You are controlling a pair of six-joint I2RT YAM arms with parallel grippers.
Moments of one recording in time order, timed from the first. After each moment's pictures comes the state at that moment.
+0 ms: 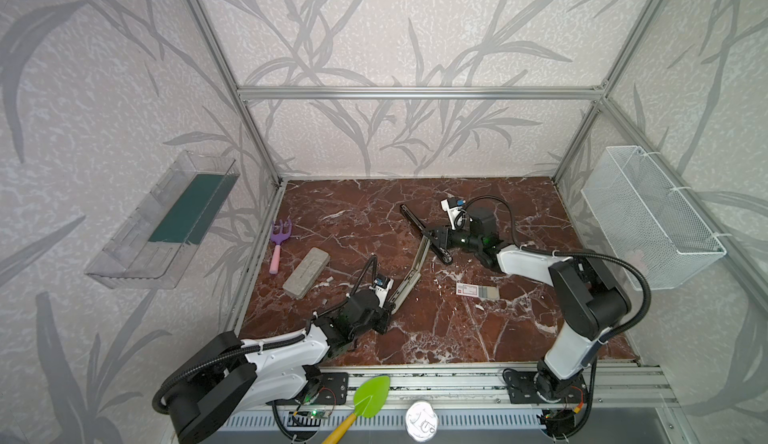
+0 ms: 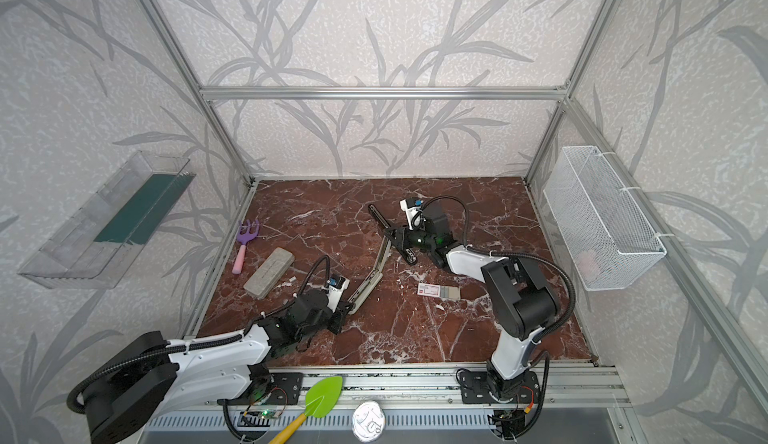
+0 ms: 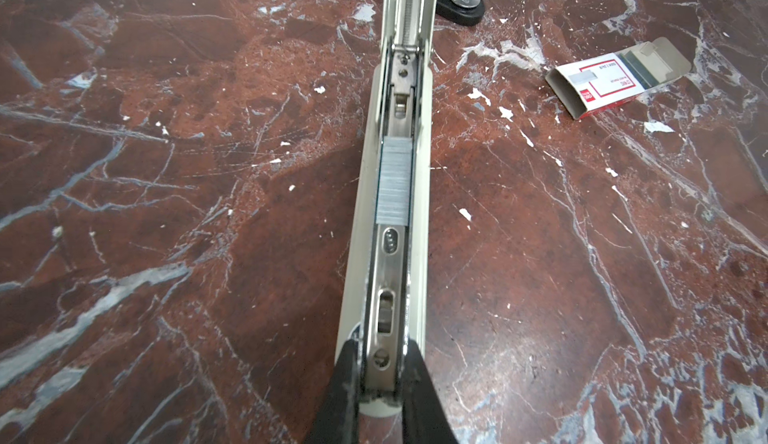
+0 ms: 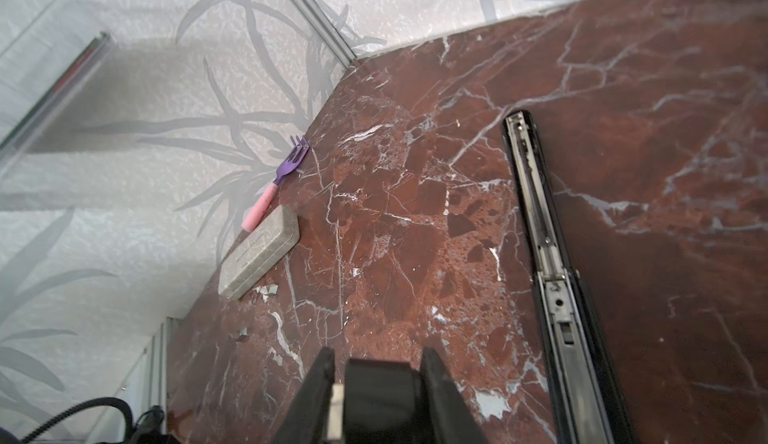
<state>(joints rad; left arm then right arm) -0.81 1.11 0.21 0.22 -0.09 -0.31 0.48 1.72 0.93 0.39 -0.52 0.43</state>
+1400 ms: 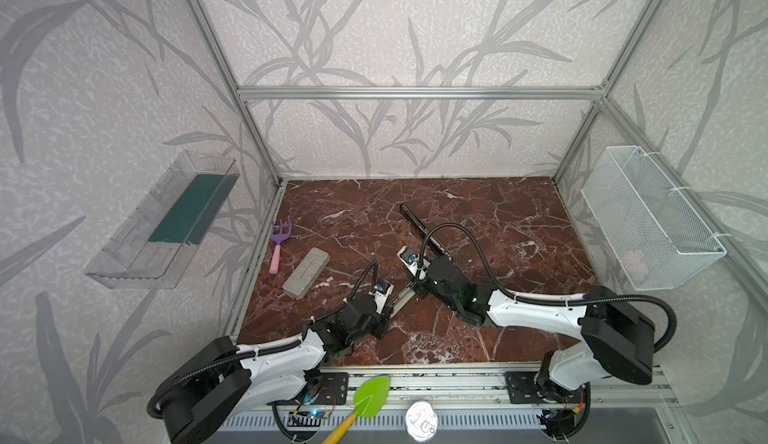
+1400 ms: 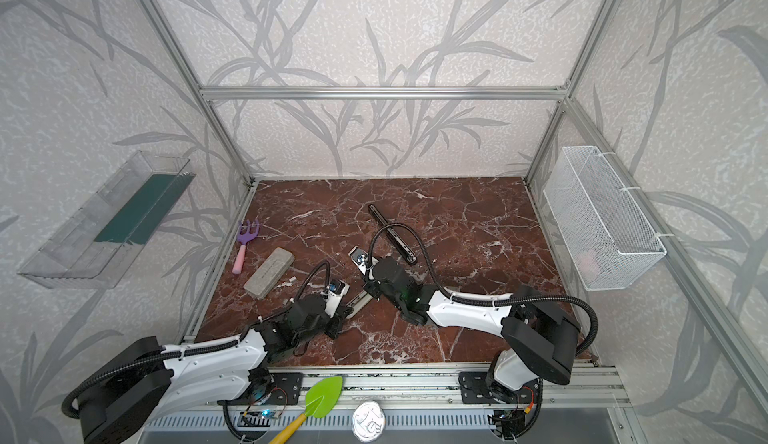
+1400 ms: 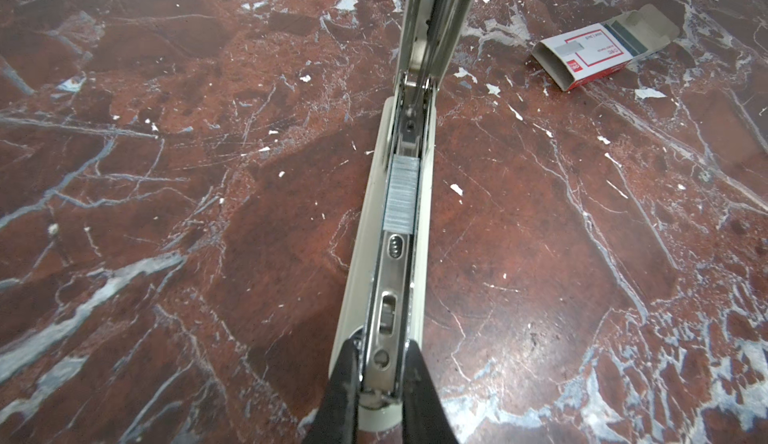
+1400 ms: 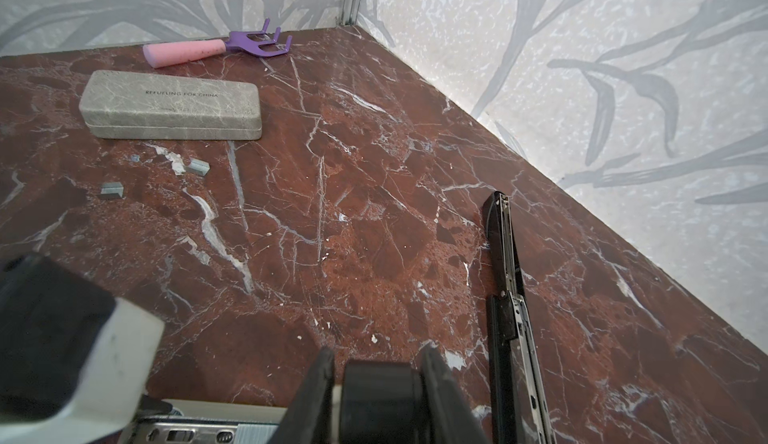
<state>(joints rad) -0.83 1.07 0.16 0.25 -0.09 -0.25 1.04 1.52 0.78 0.32 0.31 -0.14</state>
